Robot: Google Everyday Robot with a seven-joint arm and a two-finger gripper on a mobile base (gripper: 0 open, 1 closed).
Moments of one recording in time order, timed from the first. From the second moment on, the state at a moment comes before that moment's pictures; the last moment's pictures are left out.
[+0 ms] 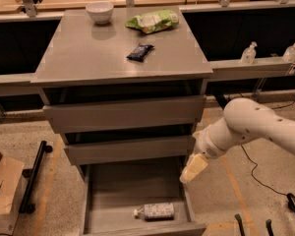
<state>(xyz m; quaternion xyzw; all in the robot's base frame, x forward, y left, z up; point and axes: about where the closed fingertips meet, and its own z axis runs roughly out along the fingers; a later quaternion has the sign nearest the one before) 0.533 -0.145 0.624 -0.54 0.81 0.15 0.20</state>
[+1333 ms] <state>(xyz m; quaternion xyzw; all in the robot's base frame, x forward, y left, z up) 0.557 -0.120 0.503 -0.53 0.81 0.21 0.17</state>
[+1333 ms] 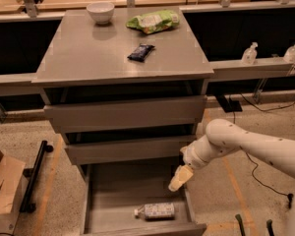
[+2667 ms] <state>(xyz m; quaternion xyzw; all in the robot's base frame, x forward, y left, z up) 0.579 -0.101 0.383 -0.52 0.81 0.22 0.18</state>
